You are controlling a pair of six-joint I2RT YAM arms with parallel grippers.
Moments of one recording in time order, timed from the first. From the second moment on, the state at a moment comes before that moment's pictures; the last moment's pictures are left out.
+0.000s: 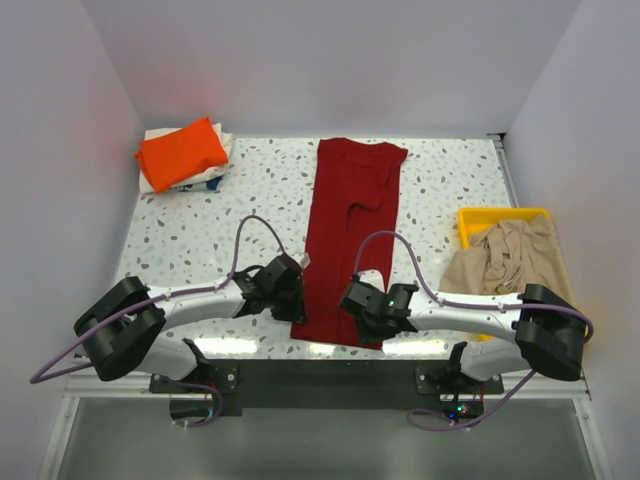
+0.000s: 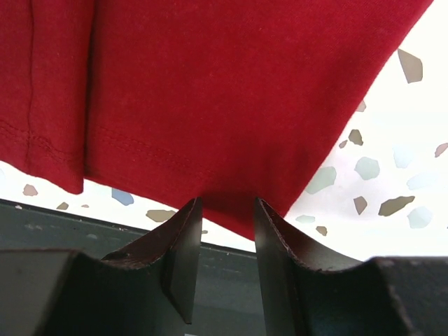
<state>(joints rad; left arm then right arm) -0.87 1.38 0.58 -0.22 0.13 -0.74 1.15 1.34 0.71 -0.69 0.22 0.90</state>
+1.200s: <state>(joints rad) -0.87 1.40 0.58 -0.21 0.12 -0.78 1.15 1.21 0.64 -0.79 0.27 0.97</state>
